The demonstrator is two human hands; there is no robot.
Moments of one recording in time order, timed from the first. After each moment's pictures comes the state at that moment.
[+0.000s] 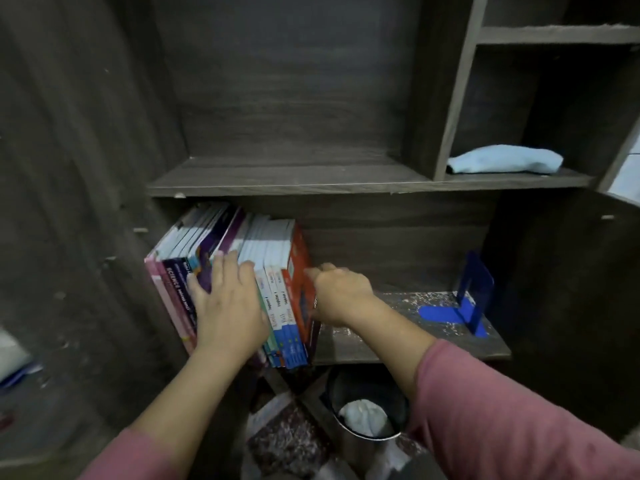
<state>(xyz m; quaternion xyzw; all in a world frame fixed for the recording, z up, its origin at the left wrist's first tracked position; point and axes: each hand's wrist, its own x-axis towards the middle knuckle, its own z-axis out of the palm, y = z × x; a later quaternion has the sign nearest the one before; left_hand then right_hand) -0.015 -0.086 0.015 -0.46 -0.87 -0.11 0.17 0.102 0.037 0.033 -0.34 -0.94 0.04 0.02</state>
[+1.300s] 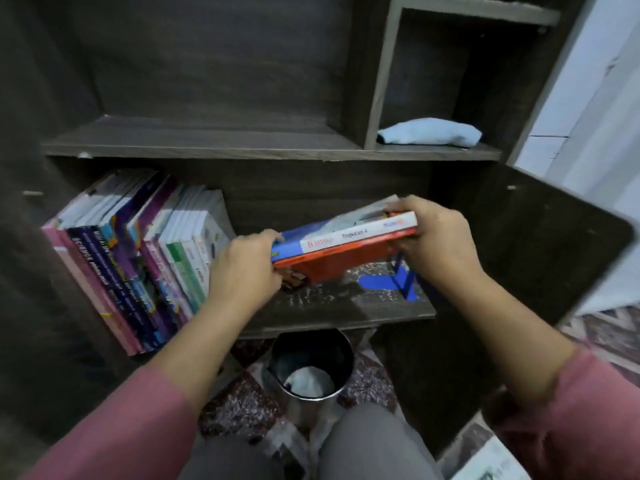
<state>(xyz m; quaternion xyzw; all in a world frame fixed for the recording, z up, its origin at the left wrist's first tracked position) 0.072 -0.030 0.028 -0.55 -0.80 -0.23 0.08 0.301 0.074 0.071 -0.41 -0.83 0.07 0.37</state>
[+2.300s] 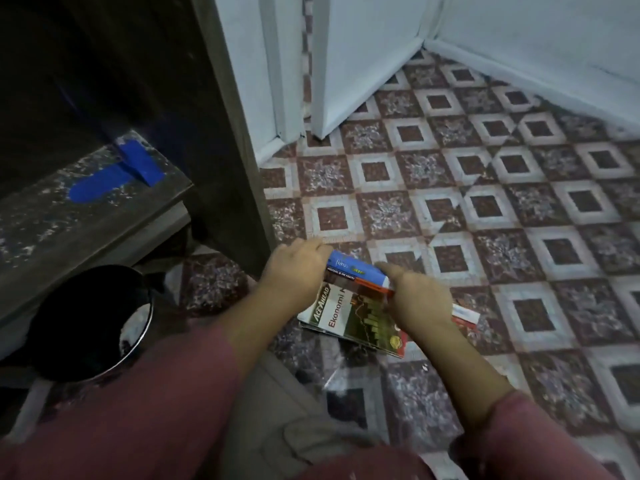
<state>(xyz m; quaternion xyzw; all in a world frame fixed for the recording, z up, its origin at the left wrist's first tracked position) 0.458 0.067 -0.180 -0.90 -0.42 0.07 -0.11 0.640 -0.024 -0.215 -0.79 -0.61 0.08 -0.03</state>
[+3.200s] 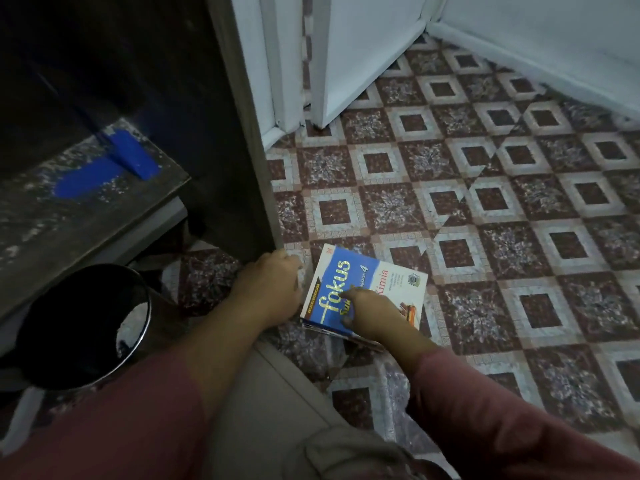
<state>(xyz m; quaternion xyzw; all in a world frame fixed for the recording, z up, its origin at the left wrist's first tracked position) 0.410 0.073 -0.196 -0.84 -0.50 0.07 -0.19 0.599 0.009 -0.303 -0.70 -0.64 0.31 -0.10</state>
